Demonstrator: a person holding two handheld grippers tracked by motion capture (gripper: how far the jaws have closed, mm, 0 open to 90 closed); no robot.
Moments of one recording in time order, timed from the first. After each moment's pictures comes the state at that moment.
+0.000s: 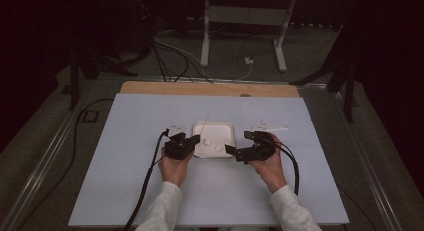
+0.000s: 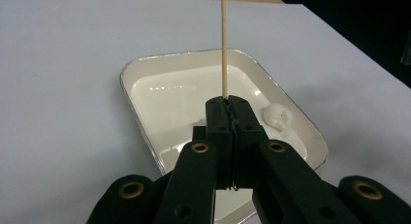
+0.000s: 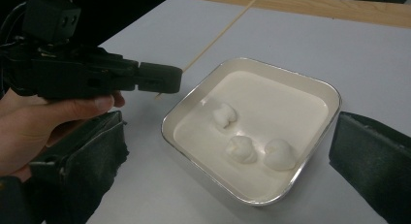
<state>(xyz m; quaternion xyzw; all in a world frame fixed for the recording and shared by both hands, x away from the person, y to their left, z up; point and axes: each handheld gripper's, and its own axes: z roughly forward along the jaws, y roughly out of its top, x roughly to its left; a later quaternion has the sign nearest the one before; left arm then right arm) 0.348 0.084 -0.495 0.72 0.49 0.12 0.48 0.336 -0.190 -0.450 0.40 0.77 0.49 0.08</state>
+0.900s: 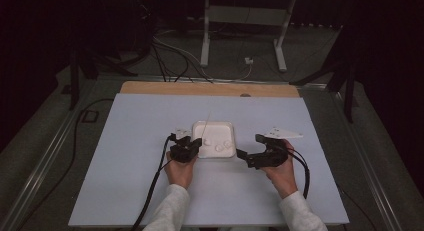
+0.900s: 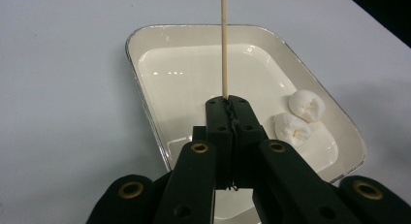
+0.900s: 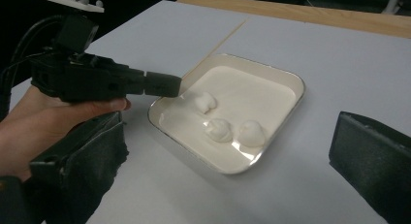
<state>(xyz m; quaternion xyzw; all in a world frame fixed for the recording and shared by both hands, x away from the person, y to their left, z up) 0.349 0.068 -0.516 0.71 0.53 0.13 0.44 0.316 -0.221 -0.449 0.40 0.76 0.49 0.11</state>
